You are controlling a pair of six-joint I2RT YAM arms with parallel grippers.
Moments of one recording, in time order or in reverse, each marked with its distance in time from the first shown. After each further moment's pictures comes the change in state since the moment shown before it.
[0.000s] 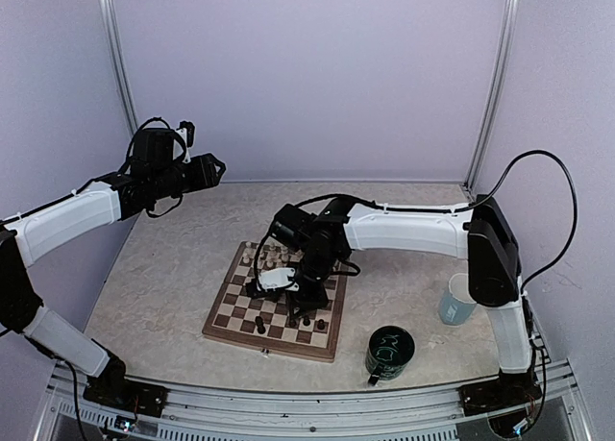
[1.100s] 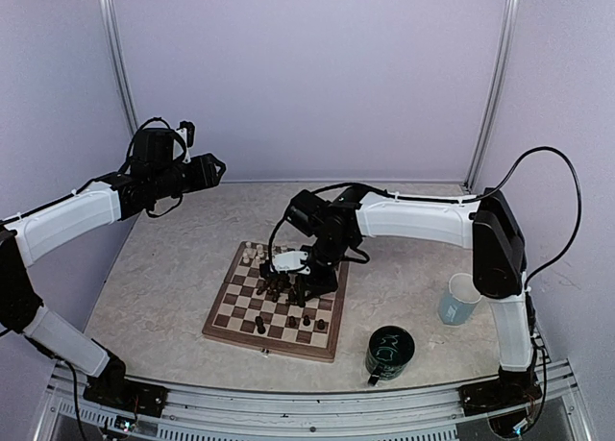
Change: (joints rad) left arm 0.000 0.000 0.000 0.000 0.003 0.000; right arm -0.080 -0.033 -0.021 0.022 0.055 -0.010
